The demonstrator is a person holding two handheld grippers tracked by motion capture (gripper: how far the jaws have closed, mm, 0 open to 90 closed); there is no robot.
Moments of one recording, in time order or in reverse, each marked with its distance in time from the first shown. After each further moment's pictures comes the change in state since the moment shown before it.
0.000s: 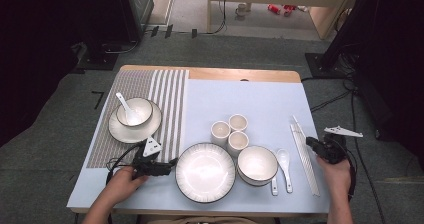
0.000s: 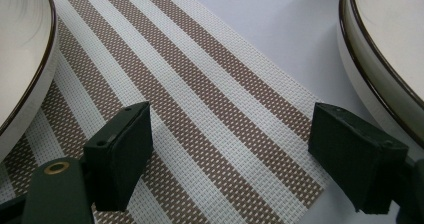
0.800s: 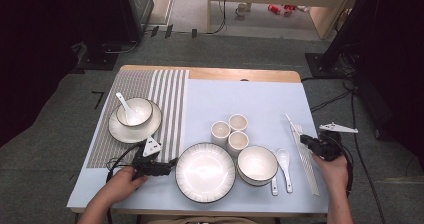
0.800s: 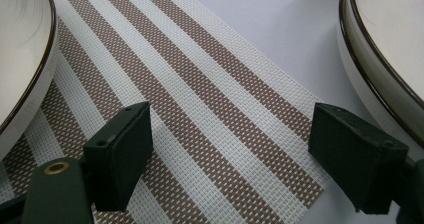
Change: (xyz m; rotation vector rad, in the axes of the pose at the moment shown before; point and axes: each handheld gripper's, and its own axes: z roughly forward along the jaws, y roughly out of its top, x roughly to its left) left arm 0.000 0.000 0.000 -0.002 -0.001 -0.001; right arm 0.010 0.010 0.004 0.013 0.076 -0.035
